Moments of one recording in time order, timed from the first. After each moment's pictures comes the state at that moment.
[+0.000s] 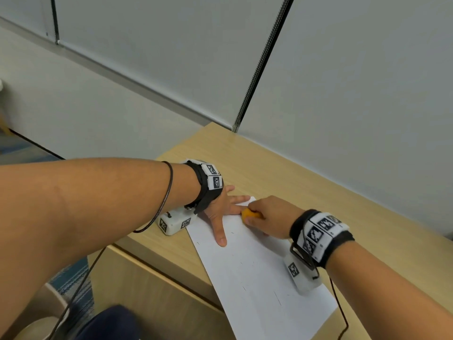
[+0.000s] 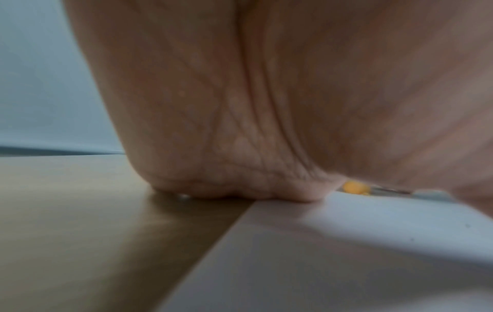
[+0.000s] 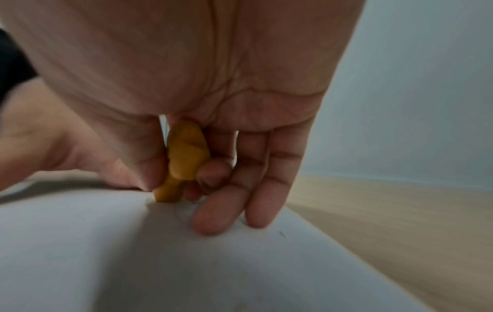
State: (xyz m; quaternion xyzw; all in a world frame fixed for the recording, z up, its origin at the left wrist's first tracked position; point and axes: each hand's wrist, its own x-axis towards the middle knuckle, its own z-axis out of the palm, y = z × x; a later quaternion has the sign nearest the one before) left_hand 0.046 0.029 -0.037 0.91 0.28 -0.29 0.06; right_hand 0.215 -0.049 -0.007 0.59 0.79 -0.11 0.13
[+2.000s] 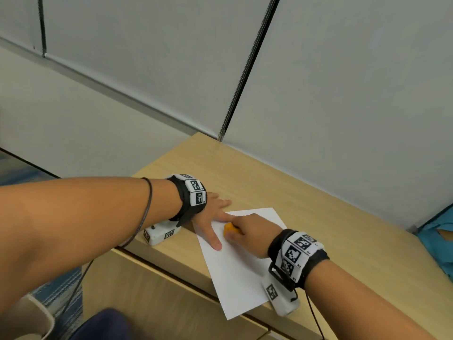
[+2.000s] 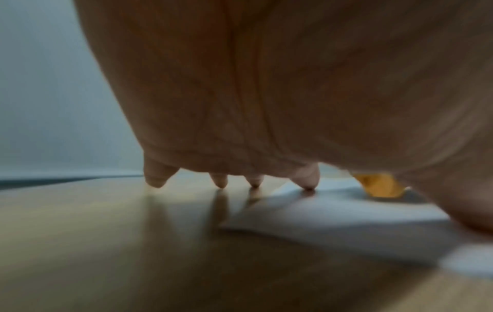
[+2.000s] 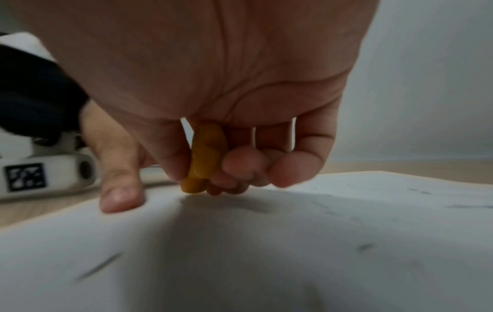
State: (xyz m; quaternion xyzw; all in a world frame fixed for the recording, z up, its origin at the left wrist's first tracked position) left_hand 0.035 -0.019 -0.020 0.93 0.28 -0.23 0.03; right_hand 0.192 -0.105 -0.018 0.62 0.77 -0.10 0.10
